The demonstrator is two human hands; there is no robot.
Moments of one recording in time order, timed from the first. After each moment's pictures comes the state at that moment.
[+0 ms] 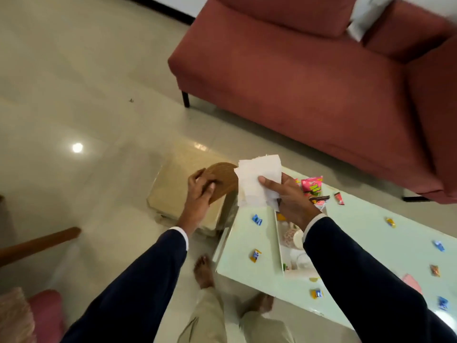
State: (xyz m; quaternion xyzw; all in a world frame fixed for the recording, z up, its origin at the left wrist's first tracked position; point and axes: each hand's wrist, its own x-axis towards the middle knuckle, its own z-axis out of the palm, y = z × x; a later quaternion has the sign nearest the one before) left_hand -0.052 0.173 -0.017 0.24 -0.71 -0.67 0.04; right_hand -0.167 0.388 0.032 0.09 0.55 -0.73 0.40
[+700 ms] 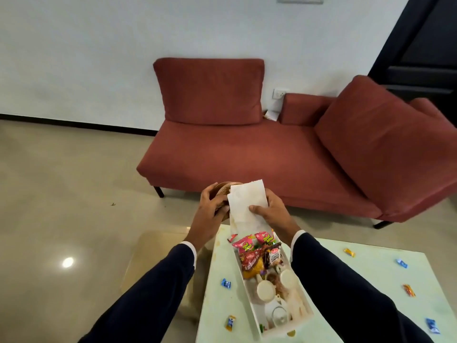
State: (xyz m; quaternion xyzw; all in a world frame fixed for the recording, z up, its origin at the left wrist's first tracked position) left_hand -0.174 0.327 0.168 -0.01 -0.87 -0.48 0.05; right_hand -0.210 0.532 0.202 0.01 0.72 -0.66 0.21
